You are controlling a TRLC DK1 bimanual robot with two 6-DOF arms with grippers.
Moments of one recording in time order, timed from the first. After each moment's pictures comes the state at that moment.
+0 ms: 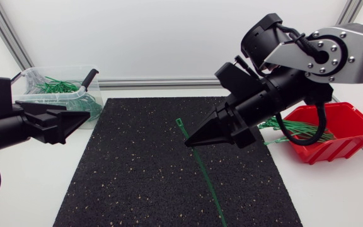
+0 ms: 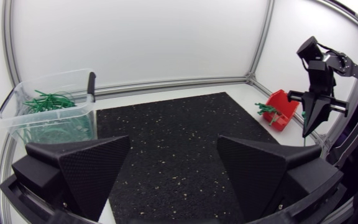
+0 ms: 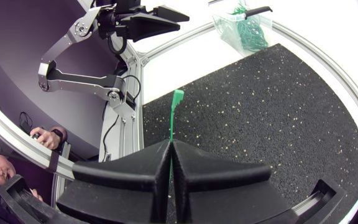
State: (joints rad) left arm -0.03 0.82 0.68 -0.35 0.49 0.05; right arm 0.50 1.47 1.18 -0.84 -0.89 -0.44
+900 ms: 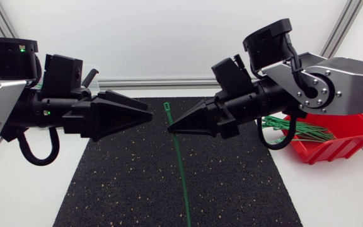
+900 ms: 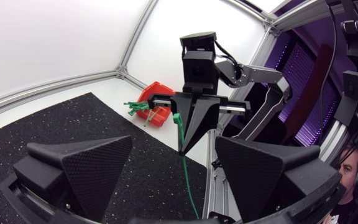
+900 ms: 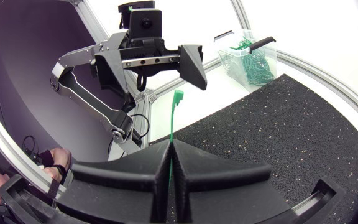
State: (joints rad) left arm -0.29 1.21 0.80 -0.03 1.08 -0.08; right arm 0.51 1.44 1.01 -0.29 -1.02 -0.11
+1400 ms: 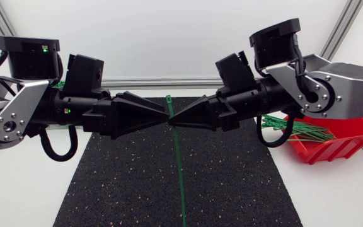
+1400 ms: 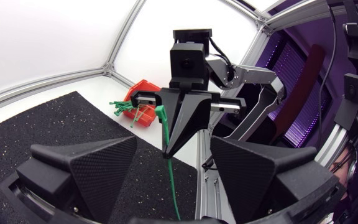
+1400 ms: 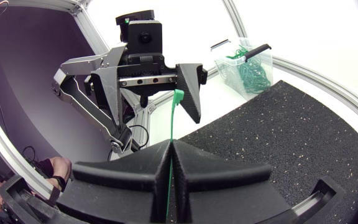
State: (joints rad) left arm -0.38 1.29 0.81 0.08 1.09 -0.16; right arm 0.49 1.44 0.98 -0.16 -1.03 -0.01
